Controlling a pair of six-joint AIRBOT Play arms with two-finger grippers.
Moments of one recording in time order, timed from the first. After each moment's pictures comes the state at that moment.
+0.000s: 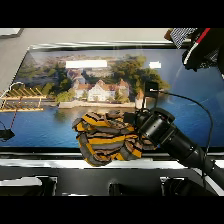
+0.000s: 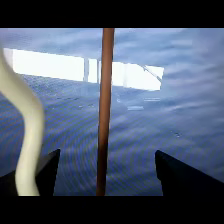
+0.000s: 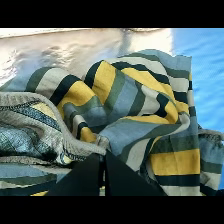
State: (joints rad) left arm 0.90 -1.56 1.12 1.38 -0.97 -0.61; right arm 0.82 -1.04 1.08 -2.01 1.20 2.60
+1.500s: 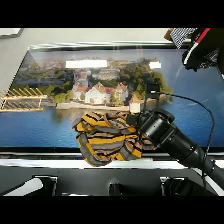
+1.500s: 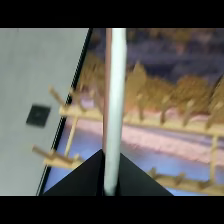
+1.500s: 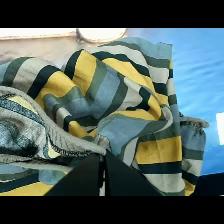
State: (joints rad) left arm 0.68 -1.24 1.36 1.12 -0.78 -0.81; right arm 0.82 -1.04 1.08 -2.01 1.28 2.60
